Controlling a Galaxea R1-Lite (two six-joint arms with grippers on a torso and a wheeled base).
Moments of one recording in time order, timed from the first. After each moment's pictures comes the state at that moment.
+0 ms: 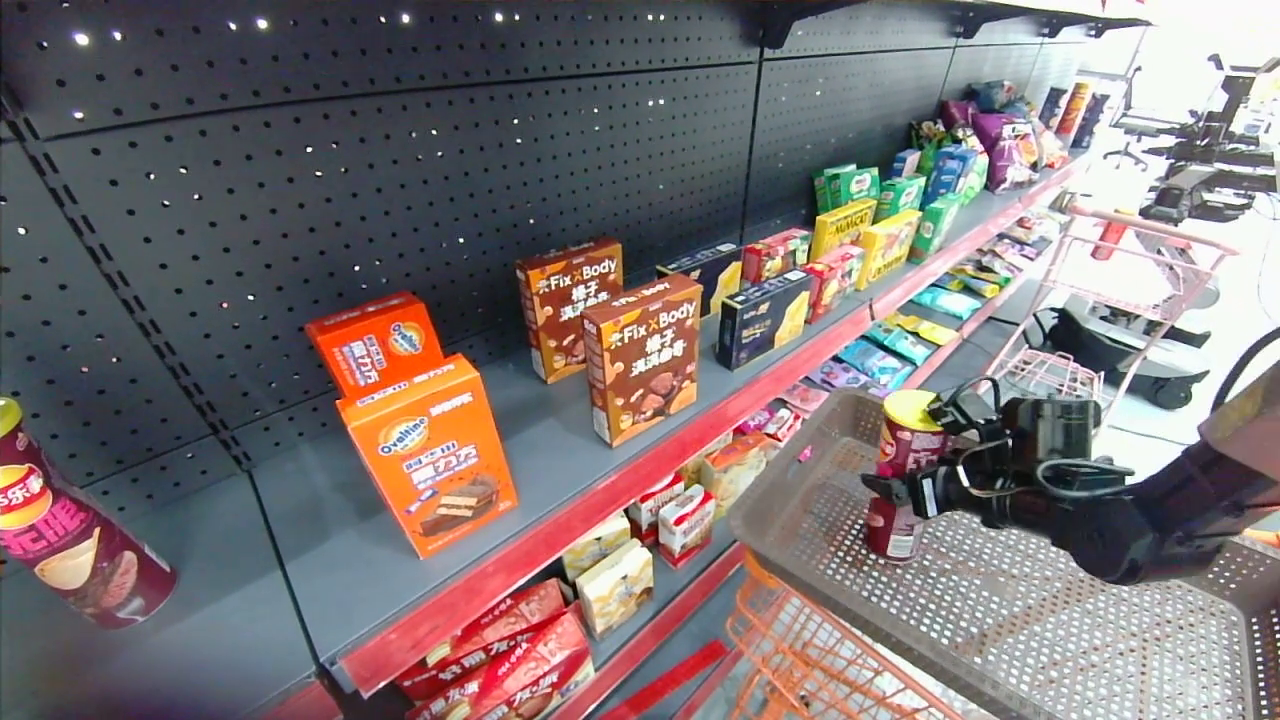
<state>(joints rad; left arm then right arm) 0.00 0.01 0.00 0.00 0.01 0.00 0.10 2.14 -0.89 -0.84 0.22 -0.20</state>
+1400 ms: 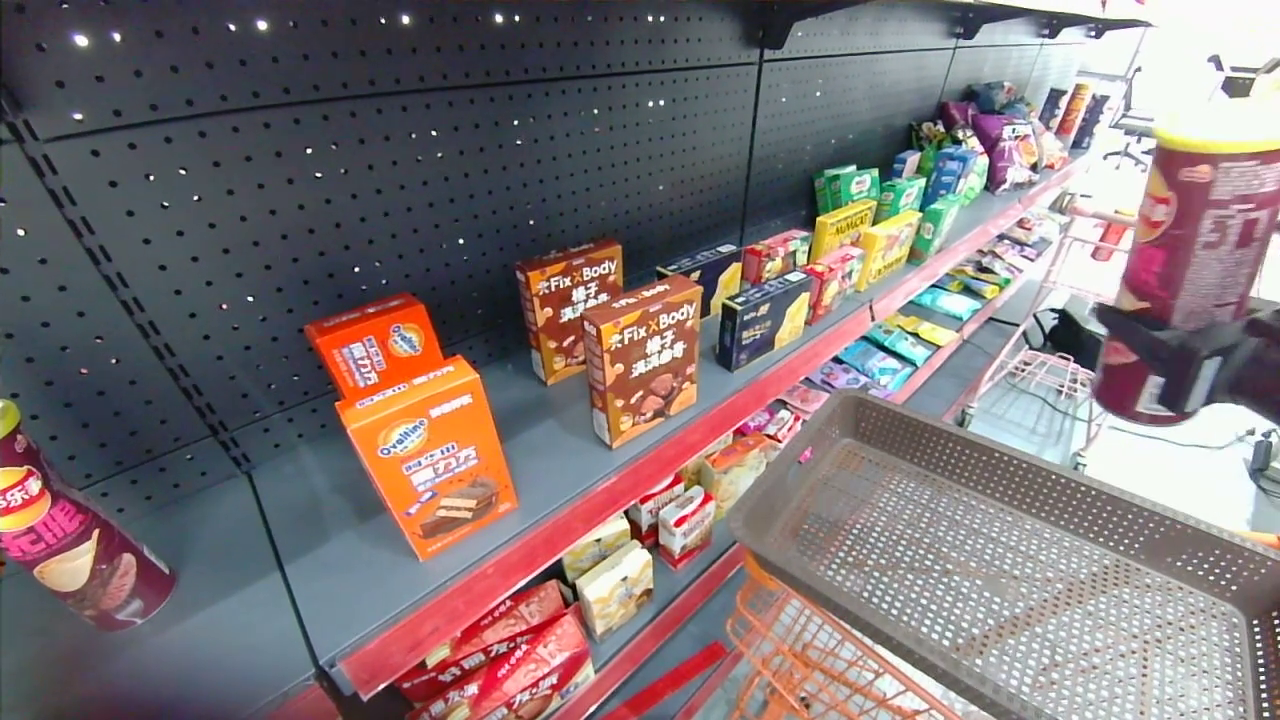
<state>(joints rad) 0.00 0.01 0.00 0.00 0.01 0.00 -0.02 1.34 -0.64 -0.81 0.16 -0.30</state>
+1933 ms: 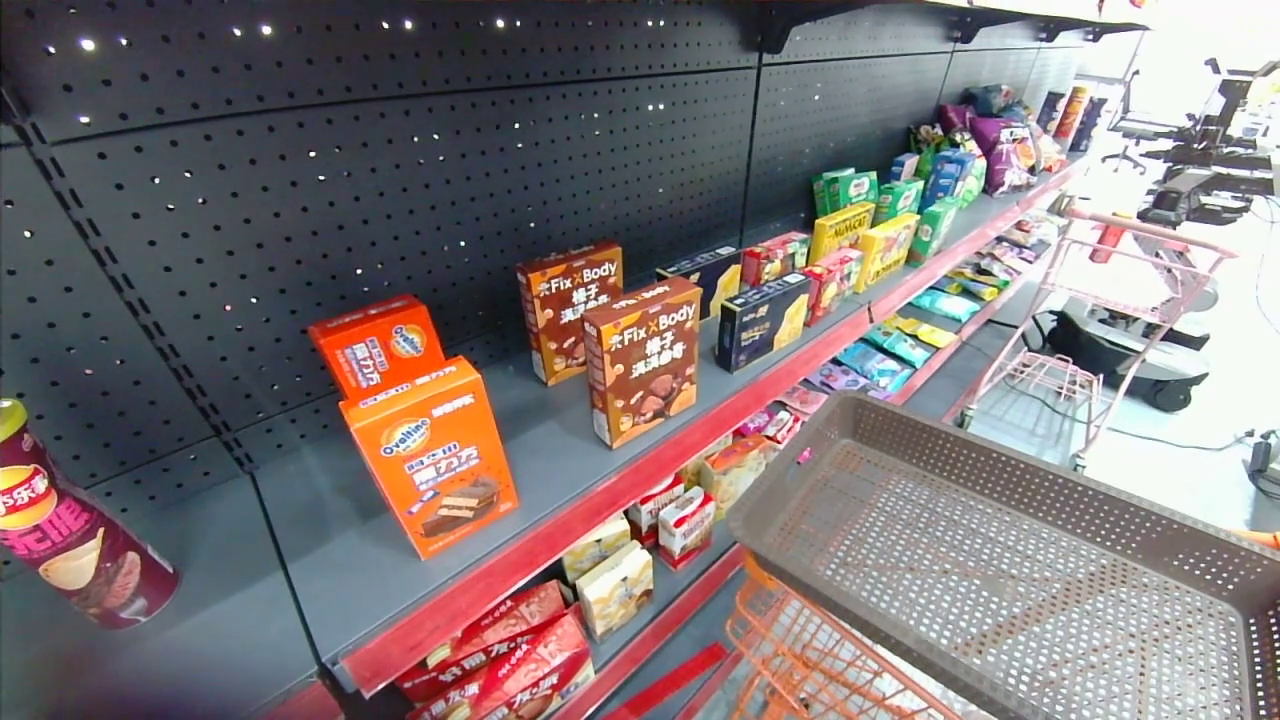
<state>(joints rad) 0.00 0.01 0.00 0.00 0.01 0.00 -0.24 0.80 -0.25 -0.78 0.15 -0.33</state>
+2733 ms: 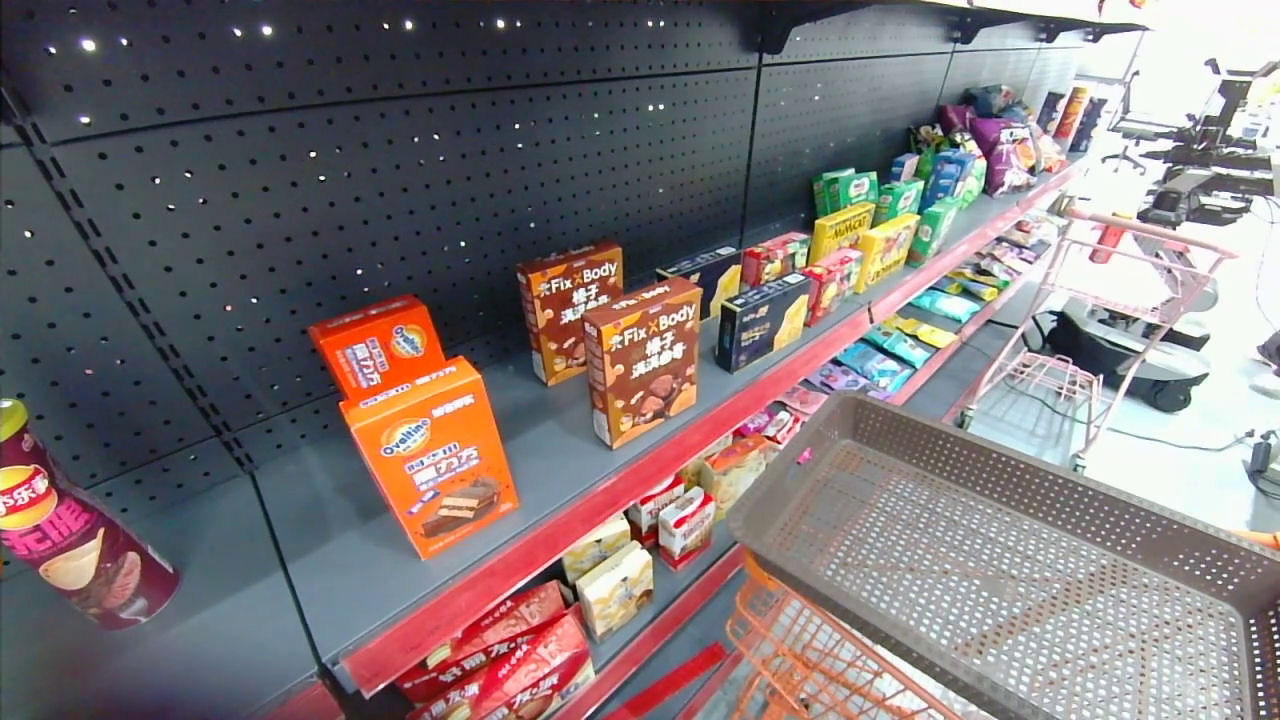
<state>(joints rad) 0.00 0.01 0.00 0.00 0.01 0.00 -0.56 0.65 -0.31 -0.50 0.24 -0.36</state>
